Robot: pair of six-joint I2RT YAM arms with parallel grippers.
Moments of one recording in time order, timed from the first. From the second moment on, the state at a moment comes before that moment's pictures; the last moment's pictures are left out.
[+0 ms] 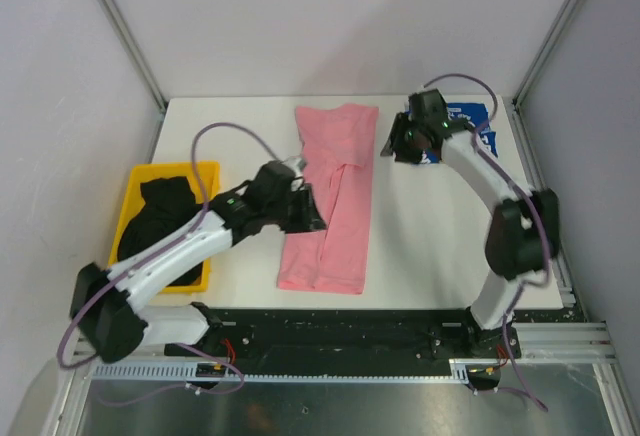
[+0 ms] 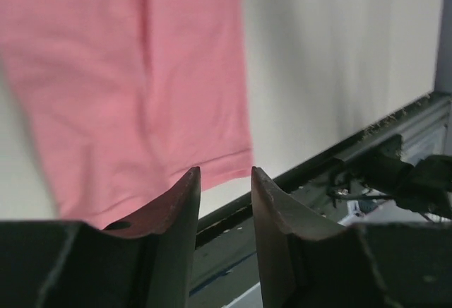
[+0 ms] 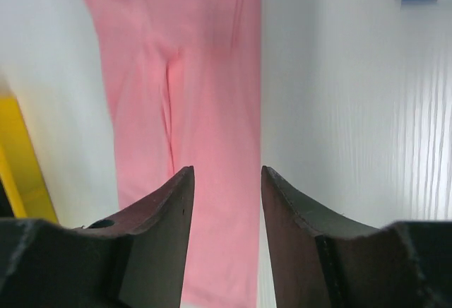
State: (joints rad) left arm -0.76 1.32 1.06 -0.54 0.16 -0.71; right arm 0.30 1.90 1.66 -0.63 -0.08 0.57
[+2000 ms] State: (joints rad) left arm -0.69 1.26 0.55 -0.42 0.08 -0.89; right arm 1.28 1.56 0.91 -0.55 0.44 0.97
